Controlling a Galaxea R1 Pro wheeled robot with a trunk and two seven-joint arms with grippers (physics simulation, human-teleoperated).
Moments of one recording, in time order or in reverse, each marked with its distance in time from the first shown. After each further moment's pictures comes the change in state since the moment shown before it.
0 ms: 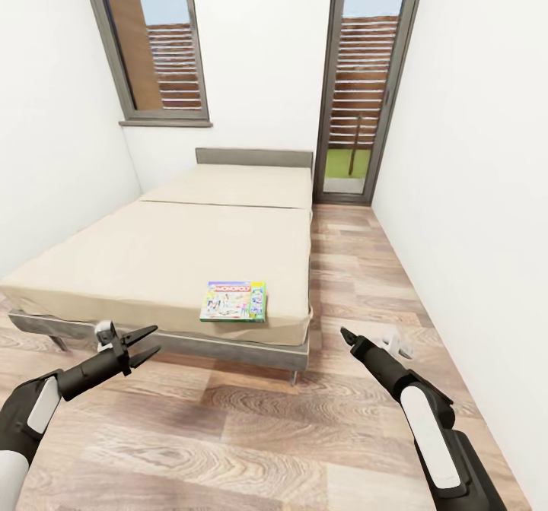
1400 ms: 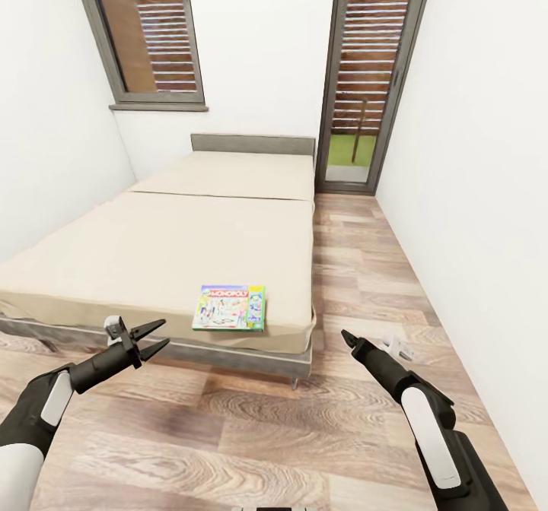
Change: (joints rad) left arm -0.018 -0.043 0.003 -0.017 0.000 -0.008 -0.002; right arm 0.000 -0.009 0.001 0.017 0.000 -0.002 0.001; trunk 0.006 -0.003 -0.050
